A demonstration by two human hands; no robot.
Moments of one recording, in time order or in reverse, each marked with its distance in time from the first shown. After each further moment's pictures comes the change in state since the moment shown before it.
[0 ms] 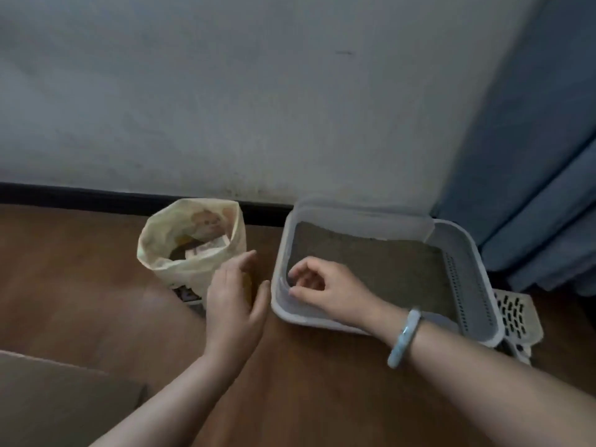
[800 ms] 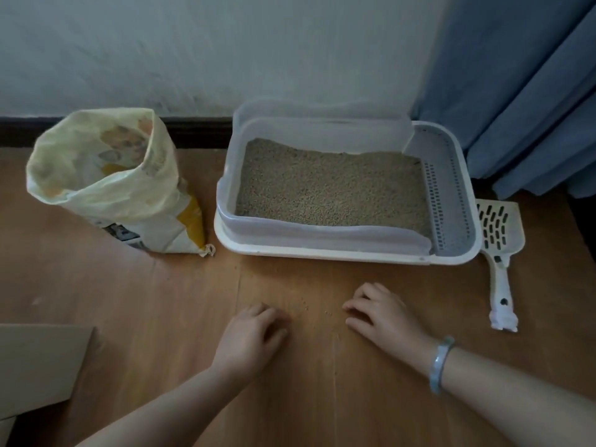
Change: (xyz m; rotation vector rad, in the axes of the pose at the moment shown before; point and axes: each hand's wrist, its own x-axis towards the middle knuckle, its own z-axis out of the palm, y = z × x) left_hand -0.134 -0.036 0.092 0.182 -0.805 -0.075; right_hand -0.131 0.210 0.015 -0.557 -0.032 0.080
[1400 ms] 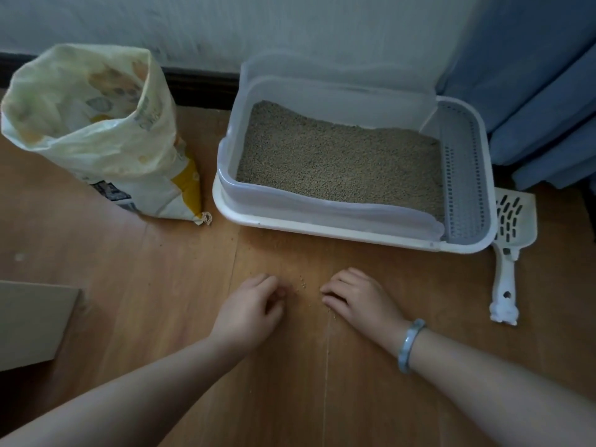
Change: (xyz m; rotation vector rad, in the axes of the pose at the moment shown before) left_hand 0.004 0.010 0.002 -0.095 0.015 -0.079; right_hand 0.019 -0.009 0.028 0.032 0.148 -0.241
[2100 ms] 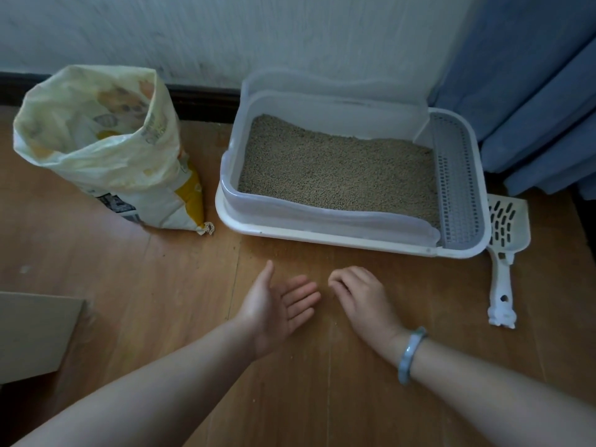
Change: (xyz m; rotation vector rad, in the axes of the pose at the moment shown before) left_hand 0.020 0.044 -0.007 -1.558 -0.226 -0.820; right_hand 0.007 -0.021 -0.010 0.119 0.267 0.162
